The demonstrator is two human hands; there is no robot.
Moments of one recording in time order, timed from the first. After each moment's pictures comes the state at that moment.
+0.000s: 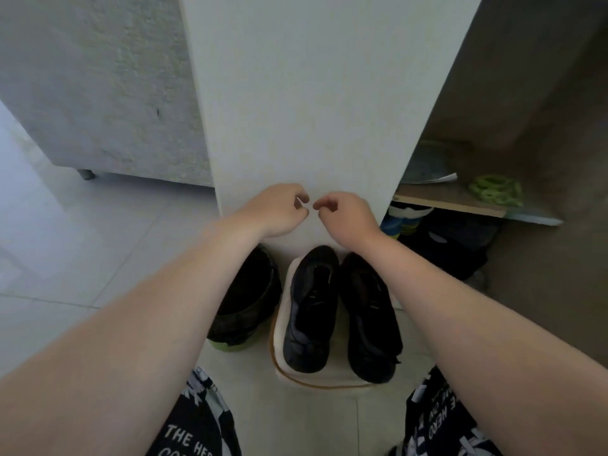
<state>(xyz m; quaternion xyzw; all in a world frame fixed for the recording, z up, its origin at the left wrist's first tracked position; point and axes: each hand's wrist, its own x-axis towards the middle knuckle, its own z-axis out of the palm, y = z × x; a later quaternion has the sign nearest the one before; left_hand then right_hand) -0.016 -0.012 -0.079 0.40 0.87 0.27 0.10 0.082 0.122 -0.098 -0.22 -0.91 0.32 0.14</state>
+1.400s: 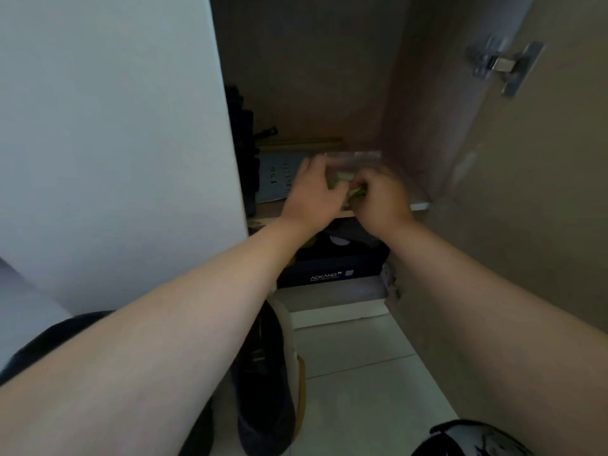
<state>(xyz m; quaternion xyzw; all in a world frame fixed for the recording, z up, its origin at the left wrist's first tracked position) 0.126 0.299 -0.065 0.49 0.71 0.49 0.09 0.236 0.388 -0.074 -0.36 -0.88 0.15 0.29</state>
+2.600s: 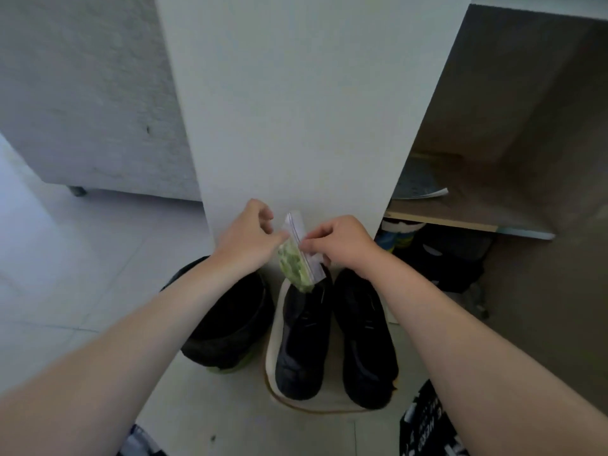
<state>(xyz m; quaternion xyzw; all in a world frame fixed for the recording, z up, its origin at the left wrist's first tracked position) -0.001 -0.025 -0.092 0.27 0.86 0.44 0.05 0.100 0.129 -0.079 -0.23 -0.83 0.50 0.07</state>
